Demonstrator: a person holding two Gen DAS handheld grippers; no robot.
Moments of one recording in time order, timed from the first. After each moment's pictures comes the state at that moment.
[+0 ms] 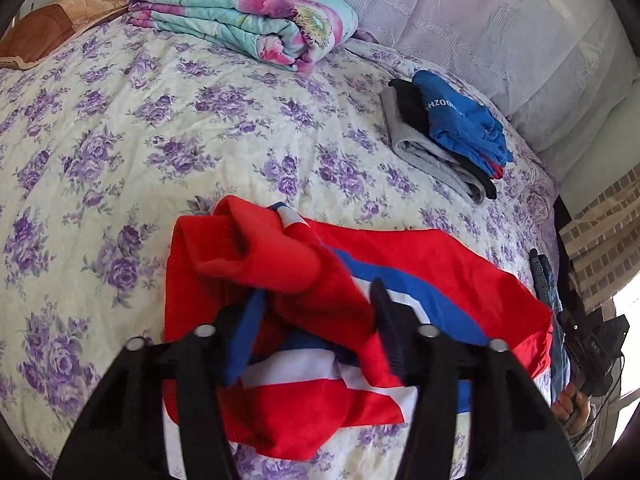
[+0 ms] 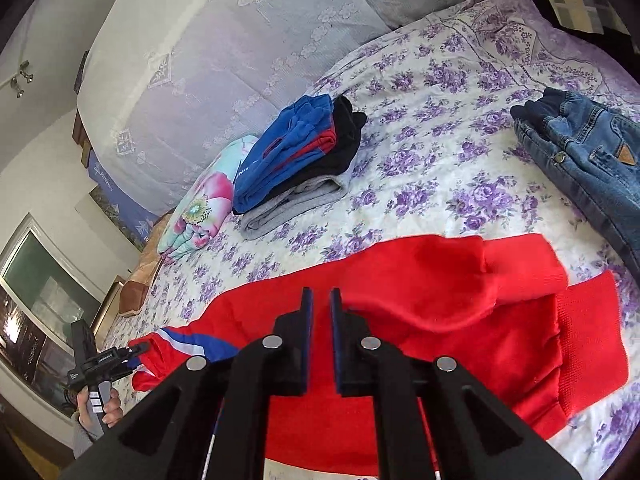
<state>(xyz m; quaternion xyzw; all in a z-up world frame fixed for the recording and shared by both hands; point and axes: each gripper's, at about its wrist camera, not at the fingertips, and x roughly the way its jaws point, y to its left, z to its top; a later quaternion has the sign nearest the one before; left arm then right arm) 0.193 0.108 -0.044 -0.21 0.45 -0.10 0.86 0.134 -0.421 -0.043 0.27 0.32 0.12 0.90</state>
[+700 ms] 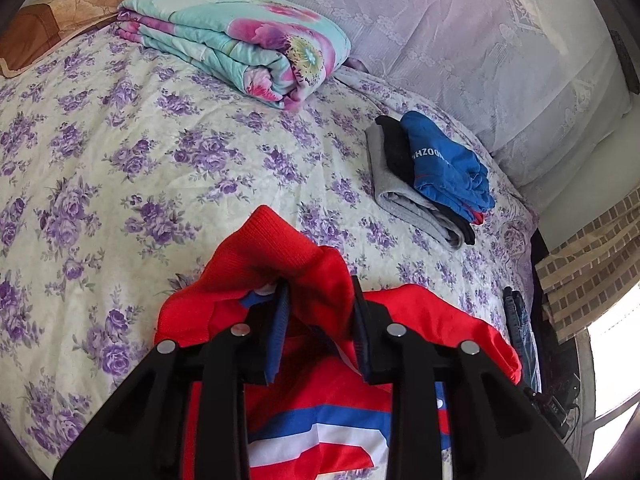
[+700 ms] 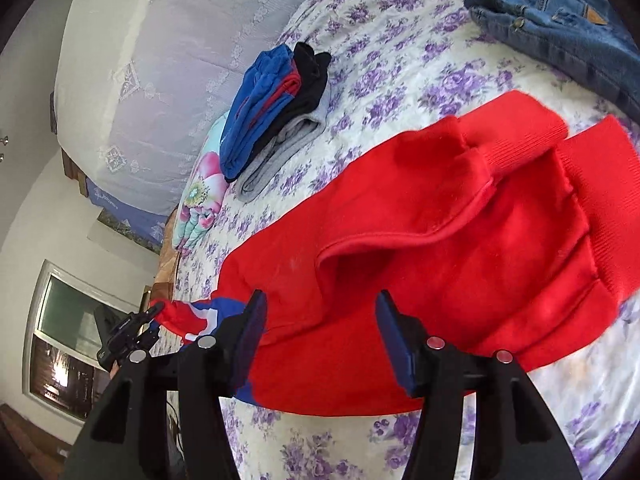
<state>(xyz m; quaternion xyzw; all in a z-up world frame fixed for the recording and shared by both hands) 0.233 0.129 -0.018 -0.25 0.42 -0.11 0.87 0.123 -0.418 -0.096 0.38 0.40 0.15 0.82</state>
